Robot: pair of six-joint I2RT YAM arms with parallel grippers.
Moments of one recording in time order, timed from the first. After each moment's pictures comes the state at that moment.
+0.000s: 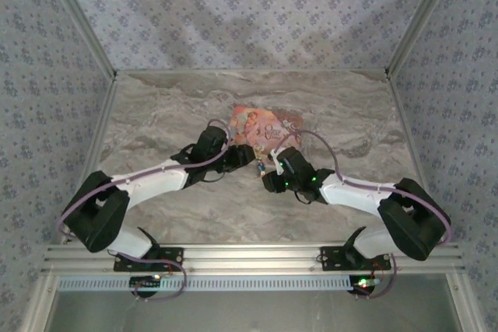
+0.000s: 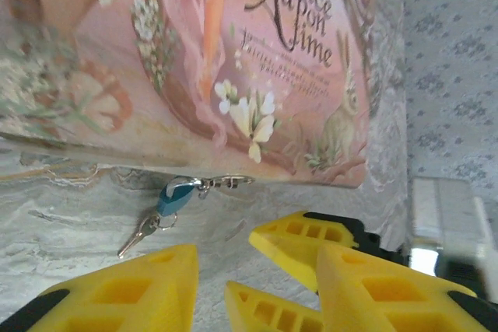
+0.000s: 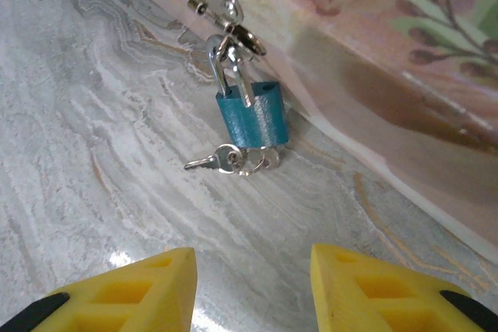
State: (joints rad) left arm -0.72 1.44 0.77 0.06 0.27 -1.01; right arm 0.78 1.39 0.60 -0.05 0.00 0.31
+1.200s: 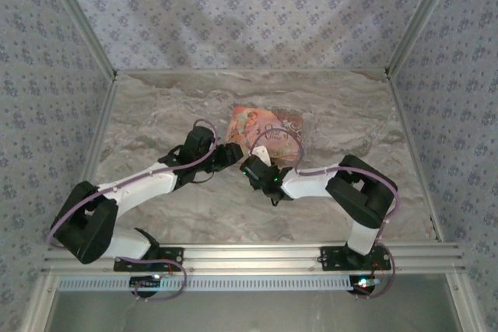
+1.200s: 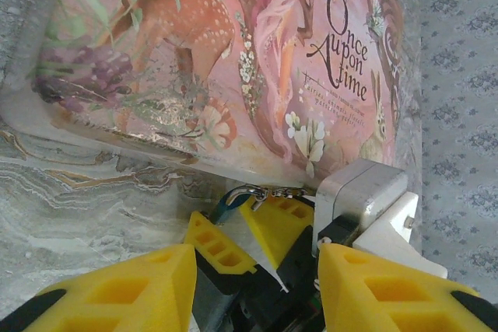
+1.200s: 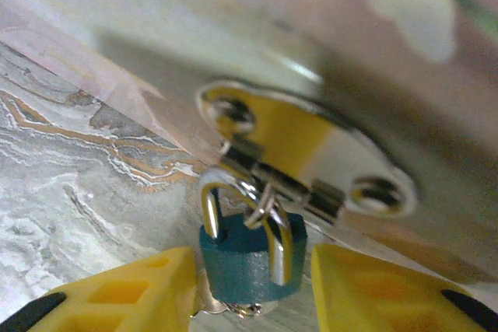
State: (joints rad) left arm -0.65 1.36 0.71 0.02 0.25 -0.99; right arm 0.96 1.76 0.83 -0.03 0.47 0.47
